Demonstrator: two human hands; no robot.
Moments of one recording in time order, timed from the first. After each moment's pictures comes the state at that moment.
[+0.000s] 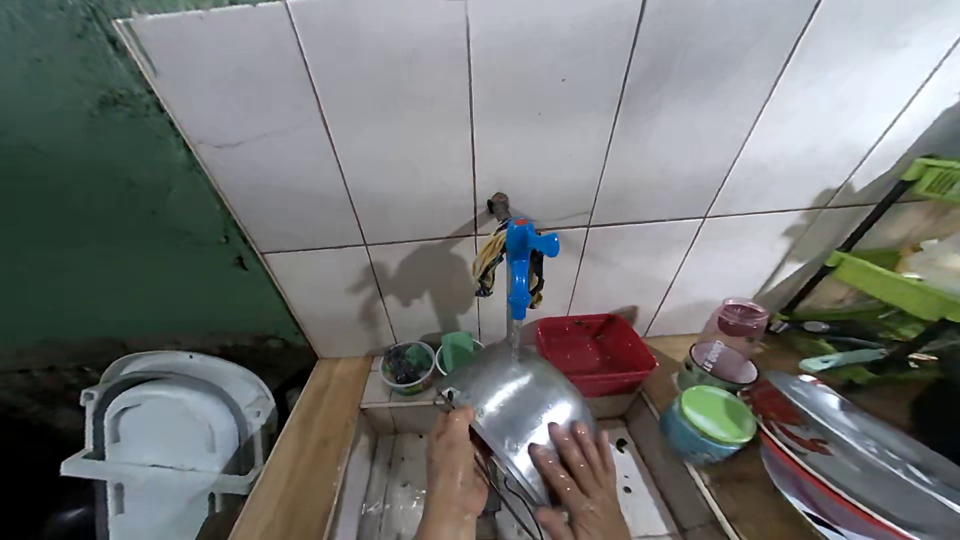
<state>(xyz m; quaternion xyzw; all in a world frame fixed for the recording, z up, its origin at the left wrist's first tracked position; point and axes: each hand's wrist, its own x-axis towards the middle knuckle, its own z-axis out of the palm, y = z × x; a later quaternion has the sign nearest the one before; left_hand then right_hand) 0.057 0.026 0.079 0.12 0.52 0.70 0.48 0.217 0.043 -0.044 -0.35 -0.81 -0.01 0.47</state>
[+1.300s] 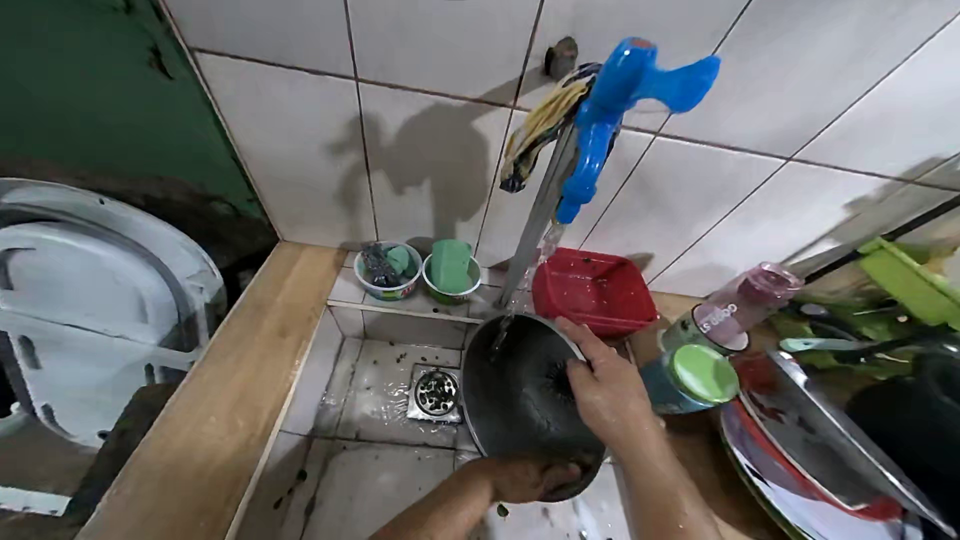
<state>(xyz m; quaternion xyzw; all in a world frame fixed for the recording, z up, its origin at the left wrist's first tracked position) 0.114 0.018 -0.073 0.72 0.36 0.15 0.57 0.222 0.075 0.054 -0.58 -0.75 0.22 0.21</state>
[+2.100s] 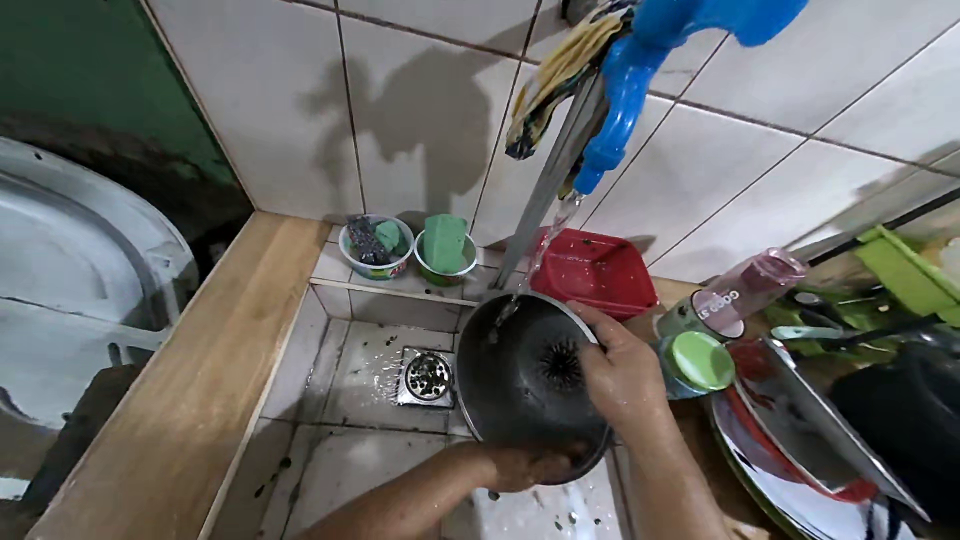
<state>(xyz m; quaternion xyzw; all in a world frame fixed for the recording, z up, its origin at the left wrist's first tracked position) 0.103 0.021 -0.064 0.75 0.34 0.13 0.56 0.227 0.086 0.051 -0.60 -0.73 0.22 0.26</state>
